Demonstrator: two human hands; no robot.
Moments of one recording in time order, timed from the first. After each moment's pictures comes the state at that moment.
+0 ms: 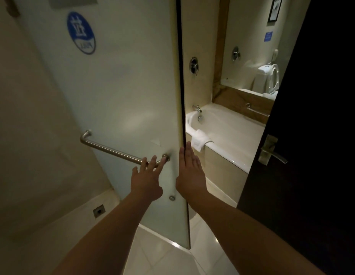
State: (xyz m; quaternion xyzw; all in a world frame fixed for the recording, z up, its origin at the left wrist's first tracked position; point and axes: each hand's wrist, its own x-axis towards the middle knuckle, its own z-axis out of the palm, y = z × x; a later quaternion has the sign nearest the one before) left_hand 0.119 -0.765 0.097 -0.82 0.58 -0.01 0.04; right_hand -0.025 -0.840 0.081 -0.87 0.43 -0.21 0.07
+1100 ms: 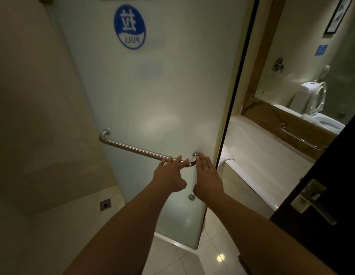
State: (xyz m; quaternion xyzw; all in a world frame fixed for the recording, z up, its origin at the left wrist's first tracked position) left_hand 0.160 -0.896 0.107 -0.82 0.56 0.11 -0.07; right_hand 0.025 -0.979 0.067 -0.90 0.41 -0.08 0.11
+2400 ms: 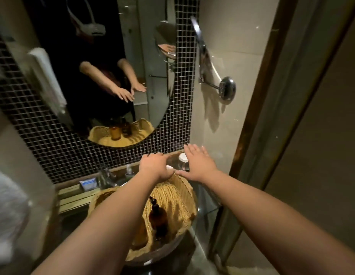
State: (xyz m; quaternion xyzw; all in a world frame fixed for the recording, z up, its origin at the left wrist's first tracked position) left_hand 0.086 -0.115 0.159 -0.97 -0.25 0.00 0.00; right_hand 0.204 -0.253 0.156 -0.87 -0.49 -0.03 0.02
